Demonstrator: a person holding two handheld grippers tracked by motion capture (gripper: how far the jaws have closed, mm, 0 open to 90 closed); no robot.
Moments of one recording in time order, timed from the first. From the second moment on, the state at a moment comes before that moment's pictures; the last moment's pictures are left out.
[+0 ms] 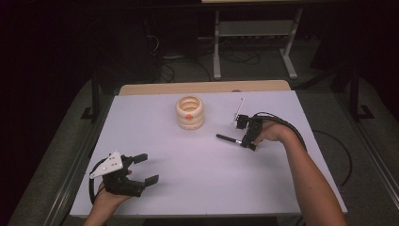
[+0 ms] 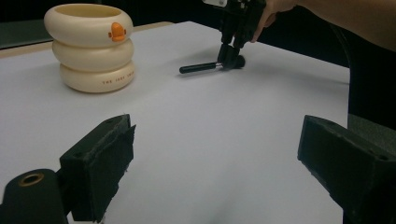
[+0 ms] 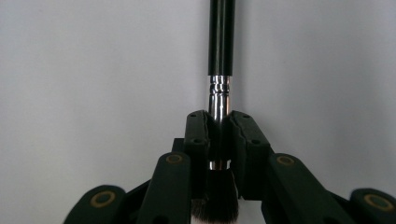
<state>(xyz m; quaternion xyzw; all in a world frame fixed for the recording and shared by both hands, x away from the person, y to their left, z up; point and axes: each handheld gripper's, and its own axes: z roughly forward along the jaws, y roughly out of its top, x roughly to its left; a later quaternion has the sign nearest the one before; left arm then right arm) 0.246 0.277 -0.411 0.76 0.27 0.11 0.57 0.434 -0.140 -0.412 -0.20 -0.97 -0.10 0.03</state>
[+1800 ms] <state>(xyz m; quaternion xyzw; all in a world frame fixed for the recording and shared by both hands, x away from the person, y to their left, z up) 0.250 0.266 -0.413 0.79 0.24 0.09 0.56 0.349 -0.150 -0.377 -0.15 -0.97 -0.20 0.00</state>
